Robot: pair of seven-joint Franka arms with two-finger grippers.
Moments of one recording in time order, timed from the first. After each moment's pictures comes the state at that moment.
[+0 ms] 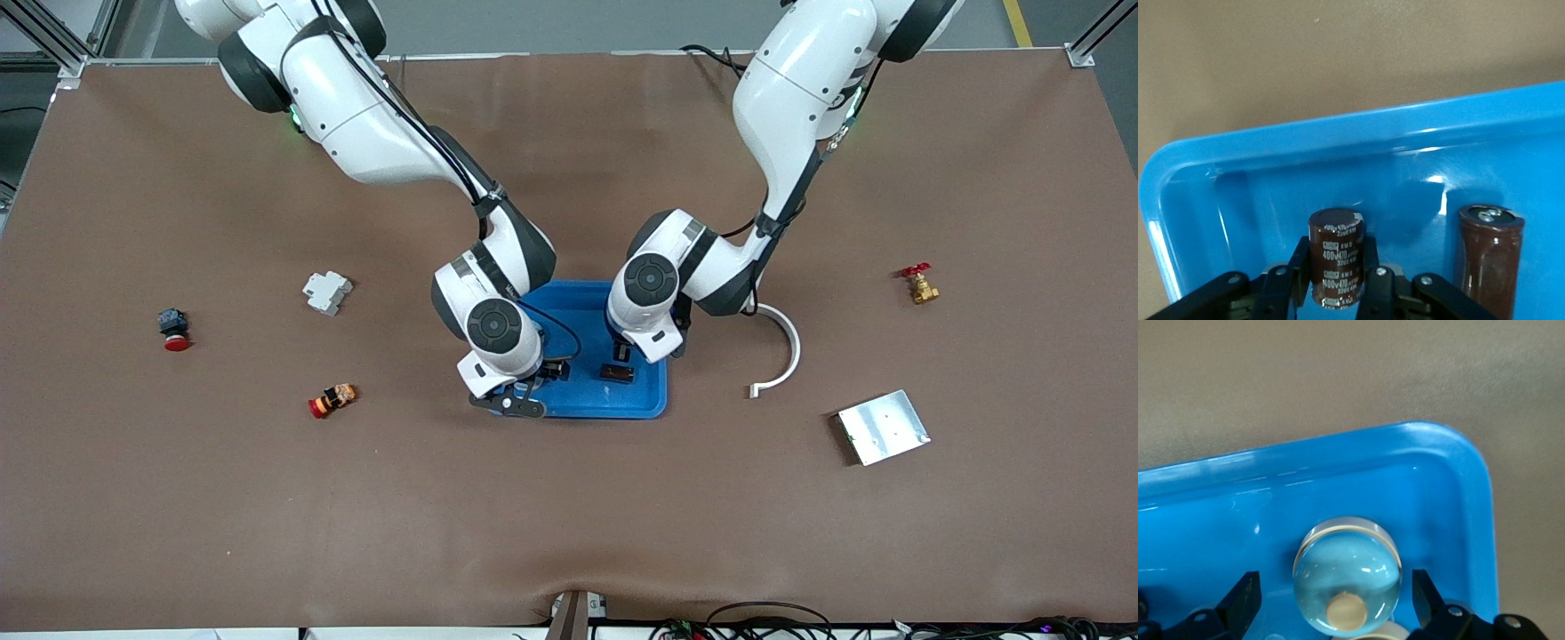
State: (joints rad) left arm -0.57 0.75 -0.13 -1.62 -0.03 2.31 -2.04; right arm 0.60 0.95 0.03 -1.22 0.05 2.13 0.78
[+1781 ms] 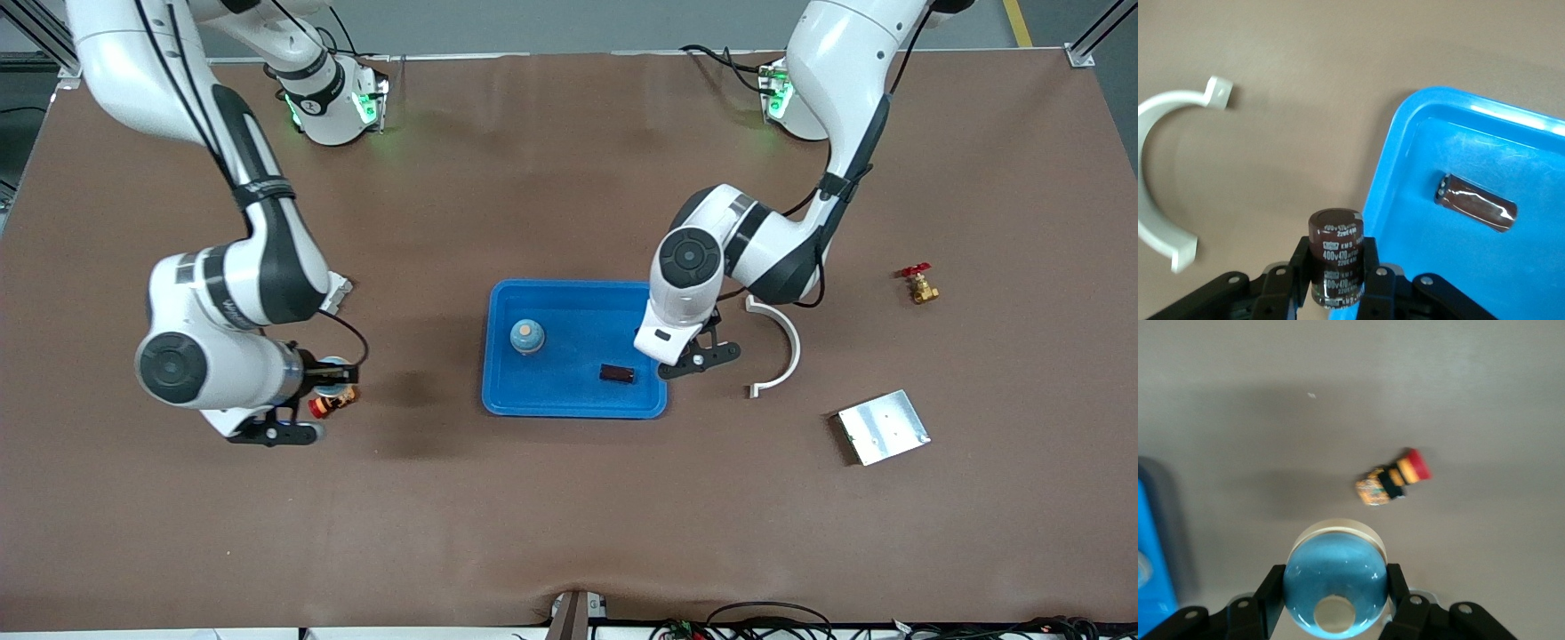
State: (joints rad) left arm -0.47 0.55 -0.13 -1.73 0.16 2.23 -0.88; right arm 0.17 0.54 -0.01 -1.51 0.05 1.84 0.12
